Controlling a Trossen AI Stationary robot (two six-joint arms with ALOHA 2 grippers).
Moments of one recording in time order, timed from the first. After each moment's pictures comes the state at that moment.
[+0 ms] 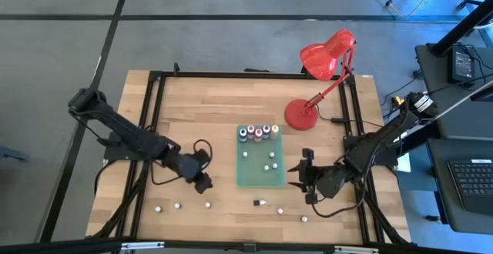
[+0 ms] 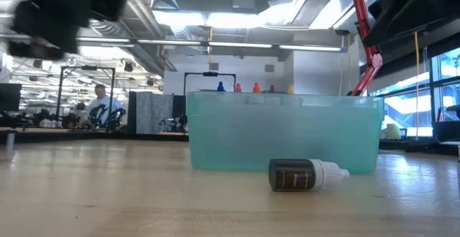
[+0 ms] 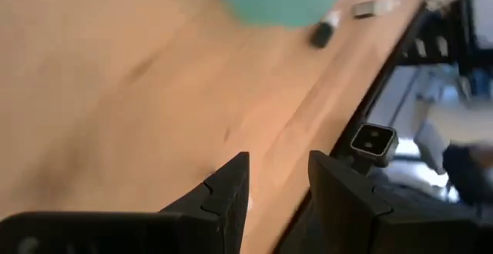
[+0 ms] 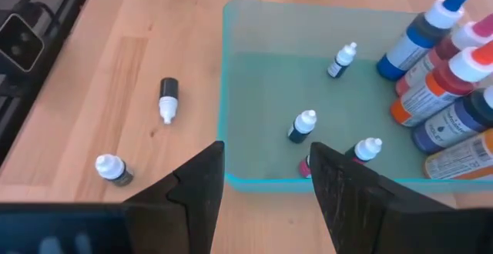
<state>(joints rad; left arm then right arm) -0.48 1.27 0.74 -0.28 -0.04 -1.39 0.68 1.30 0.75 -0.26 0.54 0.41</state>
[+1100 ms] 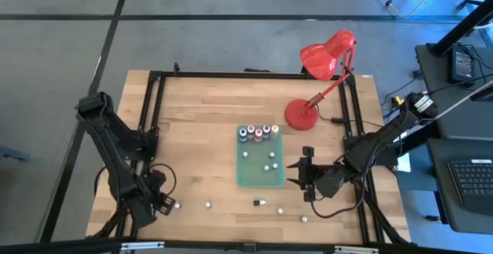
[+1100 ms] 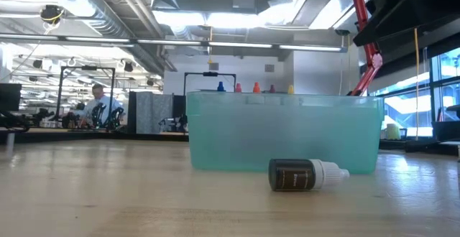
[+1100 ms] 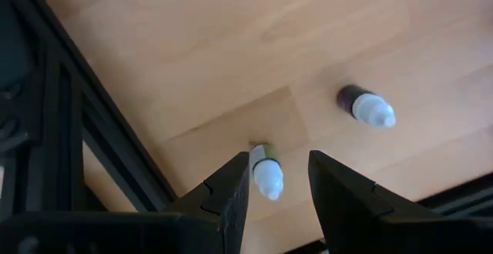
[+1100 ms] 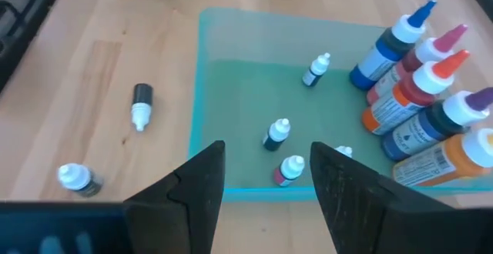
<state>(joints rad) -1.08 1.42 0.93 -0.96 -0.08 -2.26 0.67 1.30 0.75 -0.26 0.61 0.37</state>
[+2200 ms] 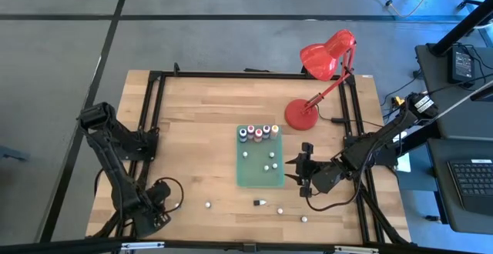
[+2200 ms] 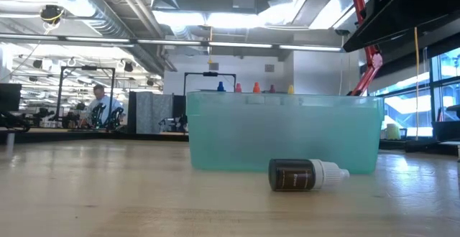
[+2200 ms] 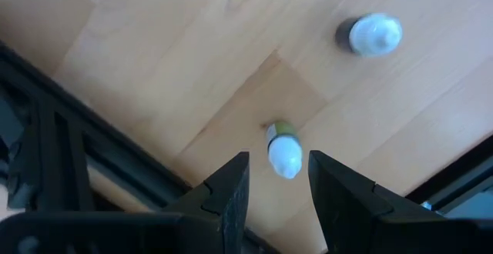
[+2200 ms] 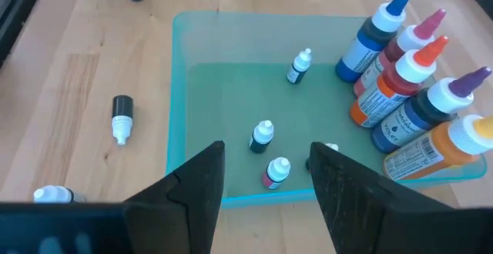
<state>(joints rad) -1.10 1.56 1.02 -0.99 -0.03 -1.88 0.62 1.30 0.75 -0.26 0.60 0.42</state>
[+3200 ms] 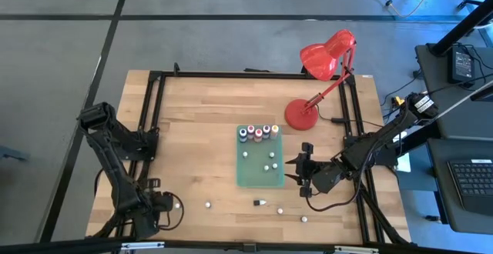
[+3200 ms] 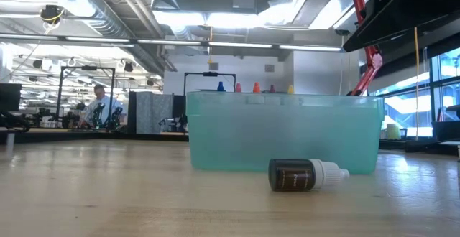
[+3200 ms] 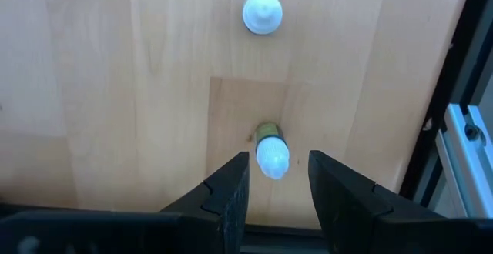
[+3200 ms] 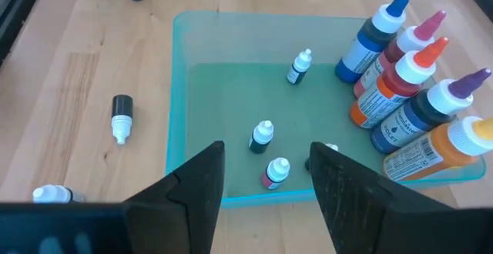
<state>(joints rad) -1.10 1.56 1.02 -0.94 -0.03 -1.24 0.62 1.30 0.75 -0.26 0.60 0.41</state>
